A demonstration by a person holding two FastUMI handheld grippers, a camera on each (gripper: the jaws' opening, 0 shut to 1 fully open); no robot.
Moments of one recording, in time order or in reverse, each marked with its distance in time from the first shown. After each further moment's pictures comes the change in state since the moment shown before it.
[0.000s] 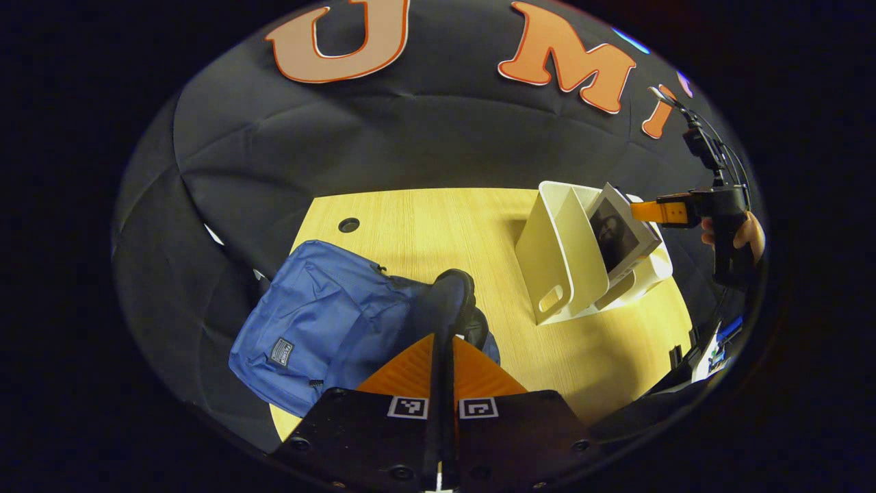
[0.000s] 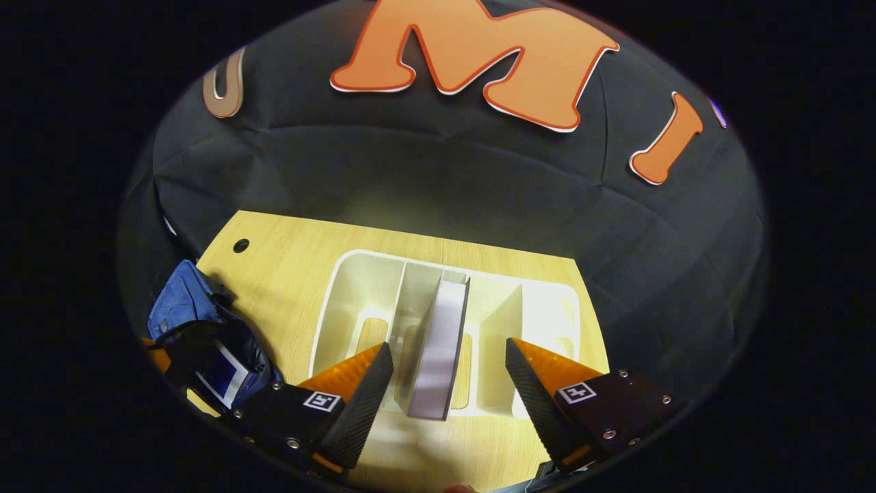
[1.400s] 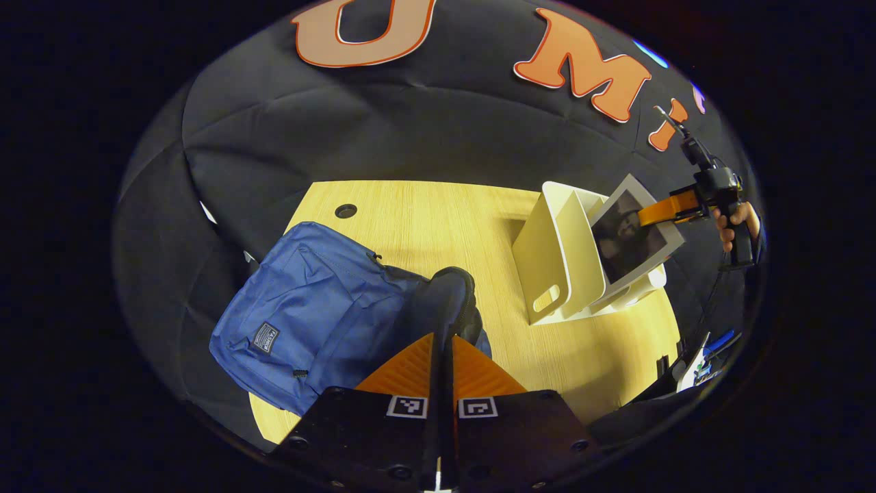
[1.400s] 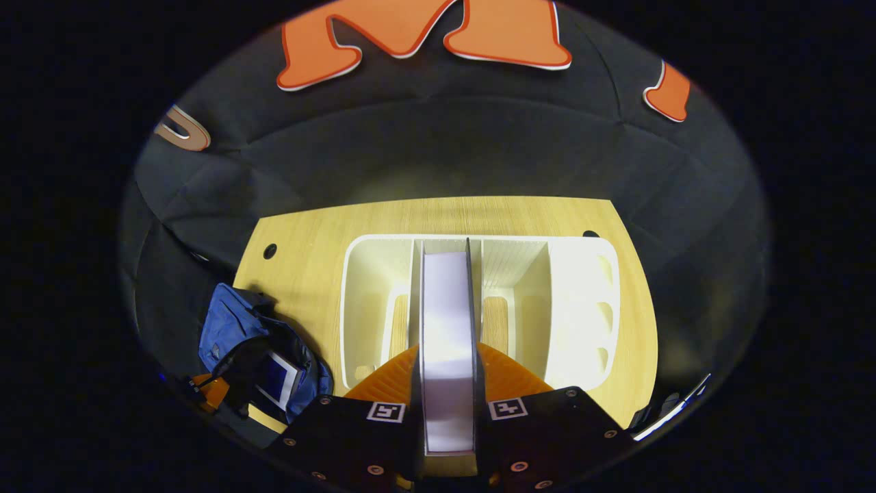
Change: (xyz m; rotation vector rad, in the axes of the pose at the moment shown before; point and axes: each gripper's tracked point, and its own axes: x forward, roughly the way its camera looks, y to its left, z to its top) left arm 0.004 -0.002 -0.015 -0.067 0.009 -0.036; right arm -0.017 -0.001 -0.003 0.171 0.168 0.209
